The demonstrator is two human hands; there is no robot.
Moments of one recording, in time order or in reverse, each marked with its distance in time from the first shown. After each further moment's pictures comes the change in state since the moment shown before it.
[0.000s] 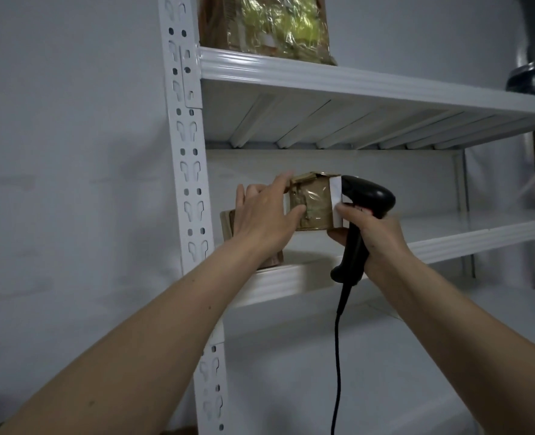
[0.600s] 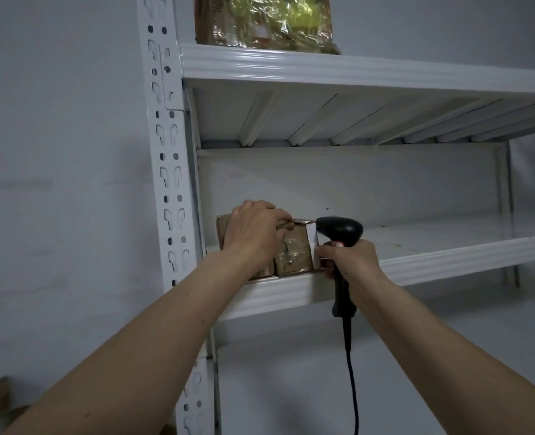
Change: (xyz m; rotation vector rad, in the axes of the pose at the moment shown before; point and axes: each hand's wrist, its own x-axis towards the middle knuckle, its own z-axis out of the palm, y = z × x) left_hand 0.024 -0.014 0.036 0.423 -0.075 0.041; right_hand 0.050 0.048 -0.010 -0.300 -0.040 0.171
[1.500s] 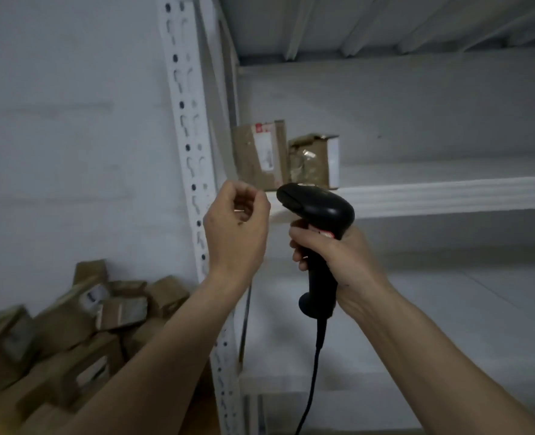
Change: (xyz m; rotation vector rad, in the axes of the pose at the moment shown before) left_hand -0.143 0.048 0.010 -0.721 0.543 -0.481; right_hand -0.101 0.056 -0.021 0.202 -0.564 0.059
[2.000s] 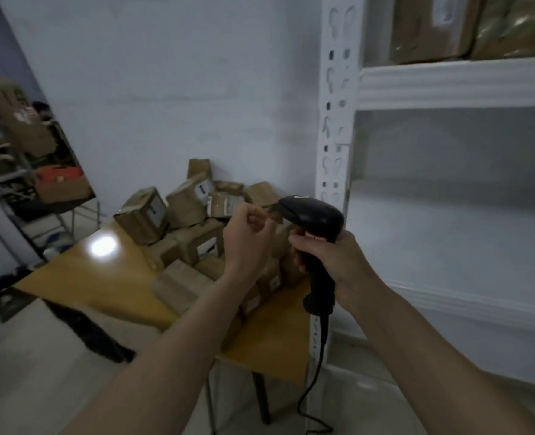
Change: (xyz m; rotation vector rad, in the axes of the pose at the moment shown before) left_hand -0.098 -0.127 -0.153 0.403 0.025 -0.464; right_hand -0.055 0.145 0.110 -0.008 -0.259 0.430
